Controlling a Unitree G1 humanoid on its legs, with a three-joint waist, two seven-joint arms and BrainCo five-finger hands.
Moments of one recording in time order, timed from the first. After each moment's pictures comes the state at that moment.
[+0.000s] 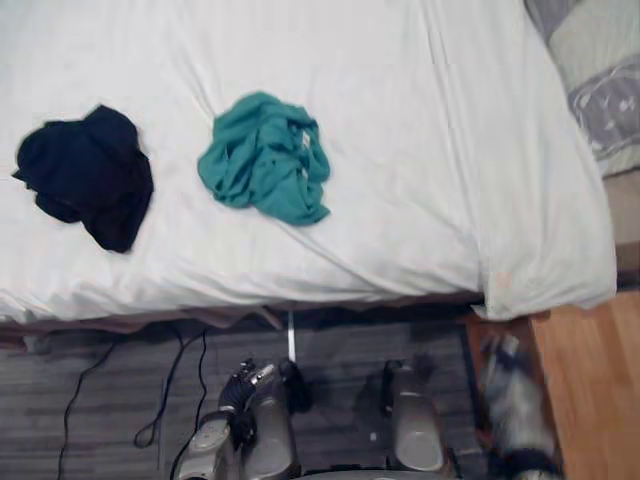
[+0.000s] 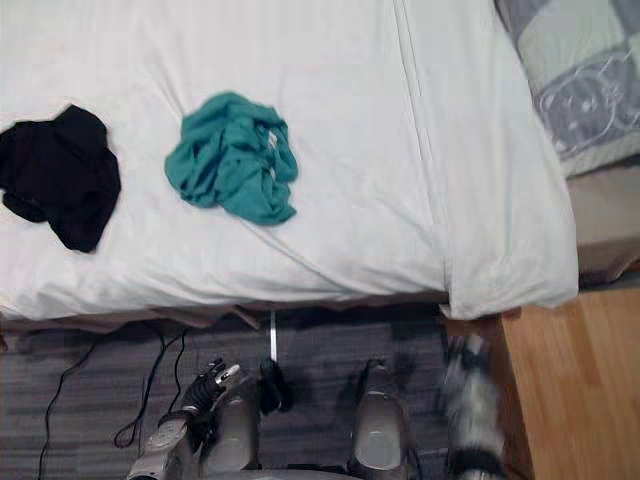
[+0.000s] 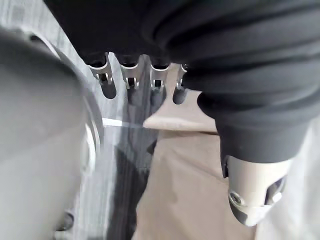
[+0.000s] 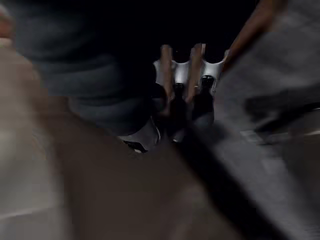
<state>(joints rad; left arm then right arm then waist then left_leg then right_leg) 0.05 0.13 -0.02 0.81 -0.32 -0.16 -0.10 0.10 -0.06 -0.36 0.75 0.46 0.02 -0.09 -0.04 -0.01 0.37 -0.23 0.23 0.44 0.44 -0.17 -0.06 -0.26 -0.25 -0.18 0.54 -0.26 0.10</state>
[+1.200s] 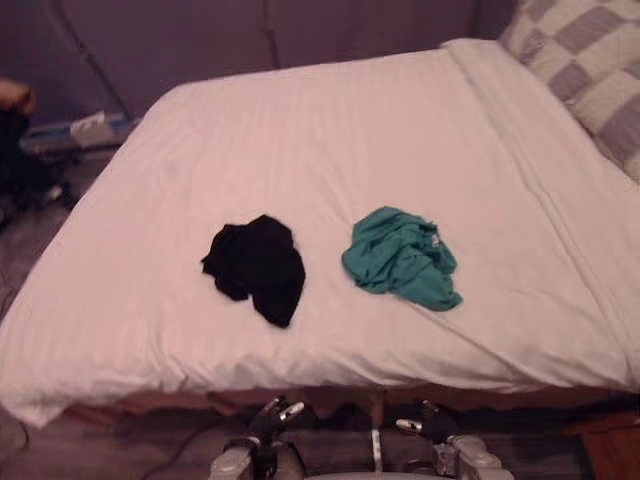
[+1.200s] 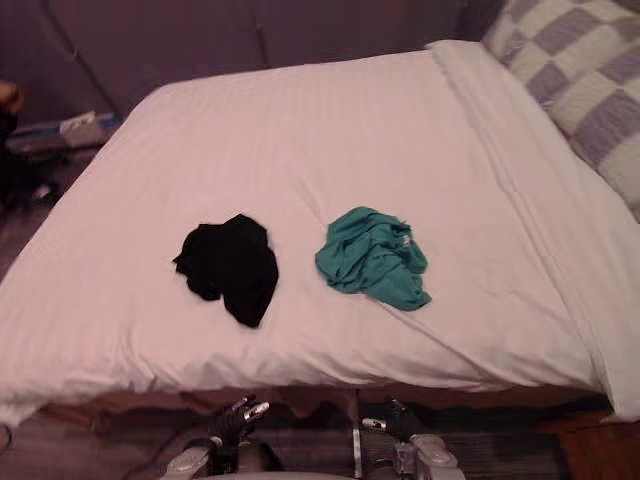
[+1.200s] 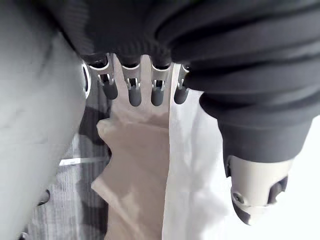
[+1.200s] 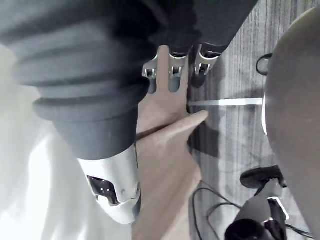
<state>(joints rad) 0.06 0.09 -0.11 0.99 -0.22 -0.14 -0.20 -0.01 -0.13 0.01 1.06 0.13 -0.08 0.20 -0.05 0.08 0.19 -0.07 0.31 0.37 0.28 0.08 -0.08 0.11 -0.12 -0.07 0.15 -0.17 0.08</state>
